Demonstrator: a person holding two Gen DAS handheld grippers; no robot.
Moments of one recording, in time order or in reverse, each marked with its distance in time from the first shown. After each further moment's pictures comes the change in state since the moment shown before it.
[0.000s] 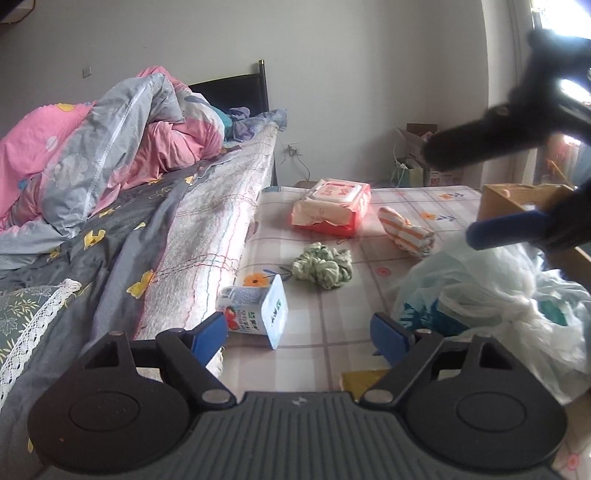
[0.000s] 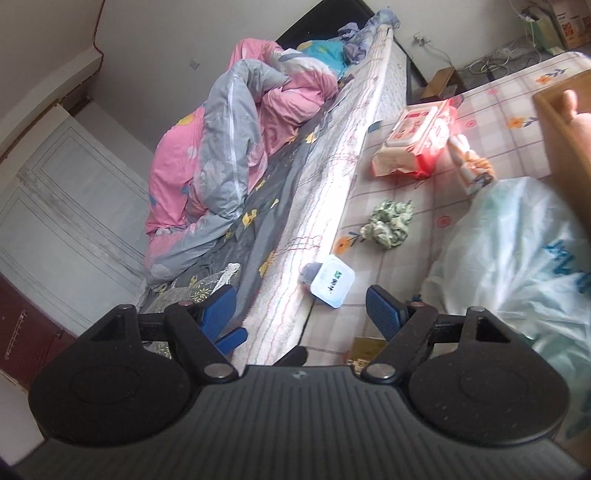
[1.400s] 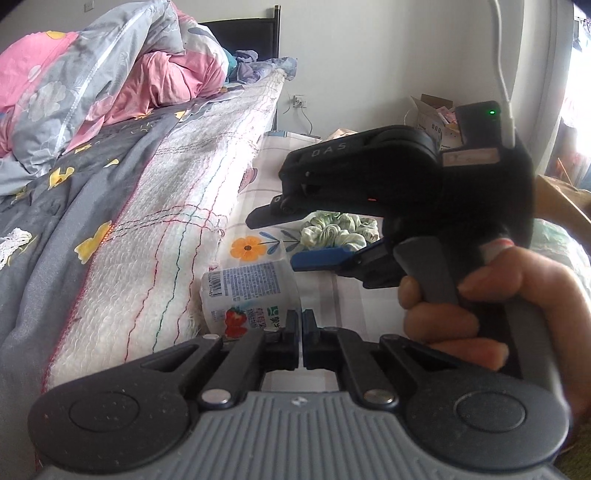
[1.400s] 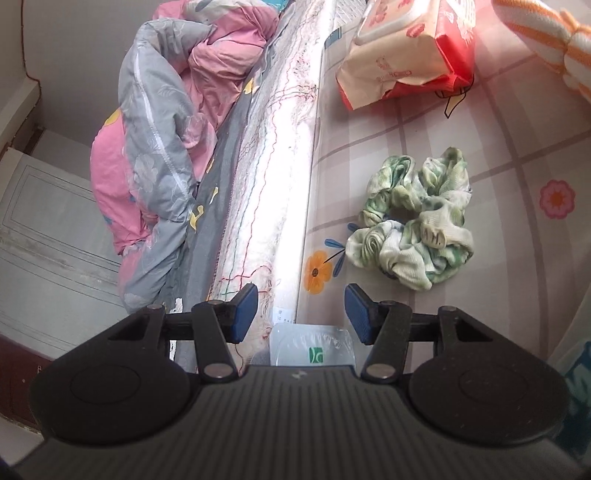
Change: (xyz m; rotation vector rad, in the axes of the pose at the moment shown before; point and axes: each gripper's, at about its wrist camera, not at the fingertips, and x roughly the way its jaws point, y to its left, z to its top) left arm 0.091 0.023 0.004 -0.113 0.157 -0.068; right arm 0.254 -0.090 0.040 0.277 0.130 -0.003
